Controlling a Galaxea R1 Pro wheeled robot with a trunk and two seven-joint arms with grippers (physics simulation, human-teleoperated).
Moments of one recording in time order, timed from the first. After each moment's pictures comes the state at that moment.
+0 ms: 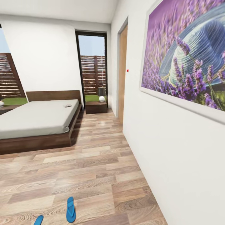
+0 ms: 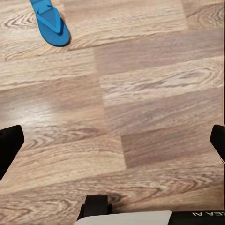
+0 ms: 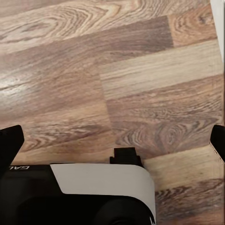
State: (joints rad) left arm 0.00 -0.01 0.01 -0.49 0.00 -0.14 0.00; right arm -0.01 0.00 -0.05 -0.43 0.00 0.00 0.01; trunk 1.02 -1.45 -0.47
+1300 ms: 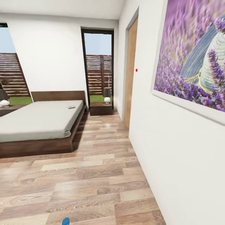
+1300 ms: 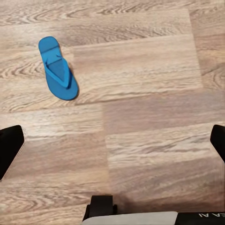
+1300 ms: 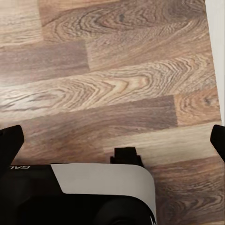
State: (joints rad) left arm 0.00 0.00 0.01 -0.49 0.00 -0.14 0.00; right arm -0.01 0.00 -0.05 -0.43 0.00 0.00 0.01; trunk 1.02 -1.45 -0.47
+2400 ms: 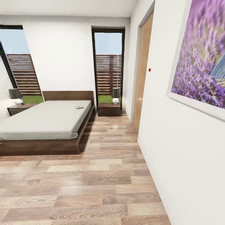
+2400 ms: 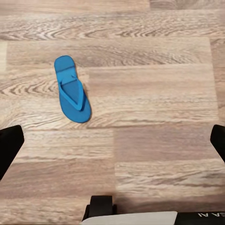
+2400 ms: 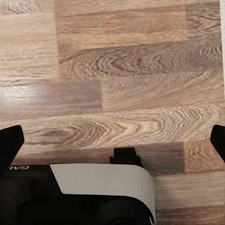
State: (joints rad) left arm 0.00 0.00 0.01 -0.49 0.00 -0.14 0.00; right arm -0.01 0.00 -0.05 -0.43 0.00 0.00 0.01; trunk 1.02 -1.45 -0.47
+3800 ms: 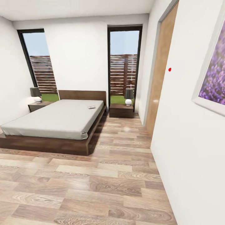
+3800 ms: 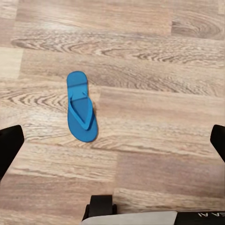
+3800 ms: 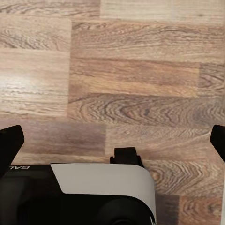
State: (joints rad) left arm 0.00 0.00 0.01 -0.49 0.00 -0.14 0.00; right arm -0.01 0.00 -0.05 -0.43 0.00 0.00 0.01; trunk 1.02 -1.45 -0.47
